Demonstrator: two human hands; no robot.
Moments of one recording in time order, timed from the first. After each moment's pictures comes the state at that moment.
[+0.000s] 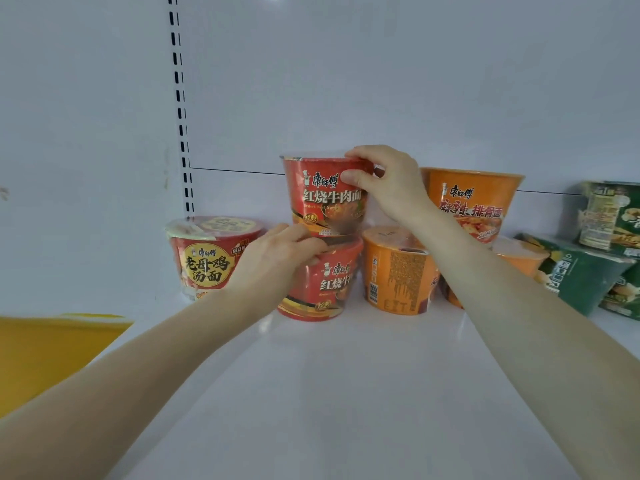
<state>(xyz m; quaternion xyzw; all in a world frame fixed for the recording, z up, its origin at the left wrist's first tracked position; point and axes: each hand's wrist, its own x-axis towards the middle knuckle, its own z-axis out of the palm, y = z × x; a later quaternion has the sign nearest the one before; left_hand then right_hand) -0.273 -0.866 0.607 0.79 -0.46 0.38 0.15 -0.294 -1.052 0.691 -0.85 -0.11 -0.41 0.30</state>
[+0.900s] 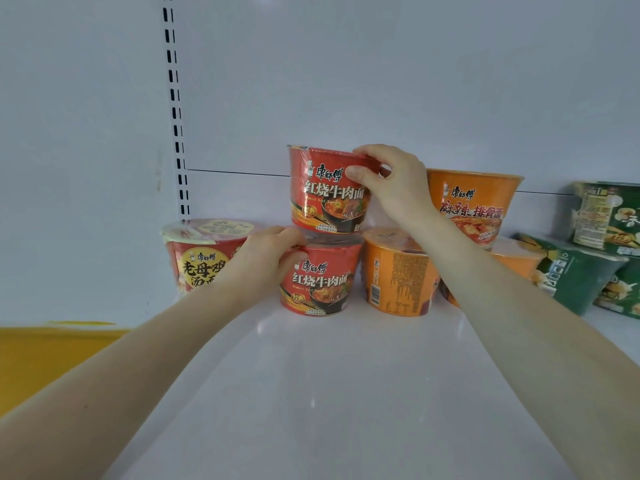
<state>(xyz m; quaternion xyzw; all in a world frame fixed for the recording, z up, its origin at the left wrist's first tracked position) -0.251 -0.860 0.609 0.83 -0.42 0.27 0.26 -0.295 -1.045 0.687 -0.84 -0.08 -0.45 0.30</state>
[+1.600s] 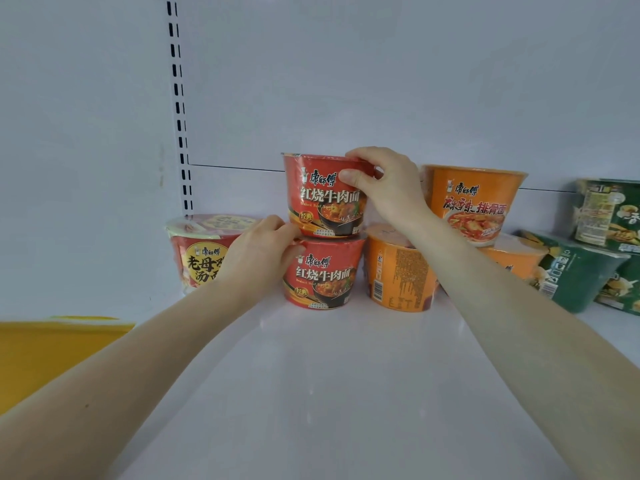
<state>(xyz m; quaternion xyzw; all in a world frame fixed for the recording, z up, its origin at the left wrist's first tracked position) -0.256 -0.857 0.609 0.86 -0.35 0.32 0.21 -0.292 -1.036 0.681 -0.85 -0.08 -0.43 0.30</state>
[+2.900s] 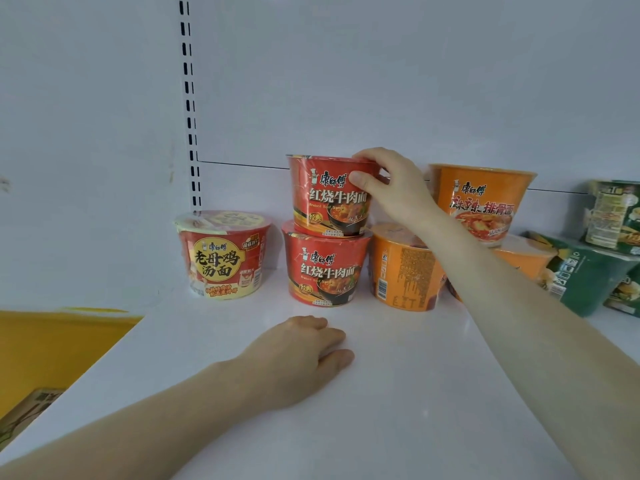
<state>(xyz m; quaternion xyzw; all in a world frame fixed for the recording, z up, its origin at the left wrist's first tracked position) -0.322 -0.860 0.553 0.89 -0.45 0.05 0.09 -0.288 -1.045 0.679 -0.88 -0.09 -0.39 0.27</state>
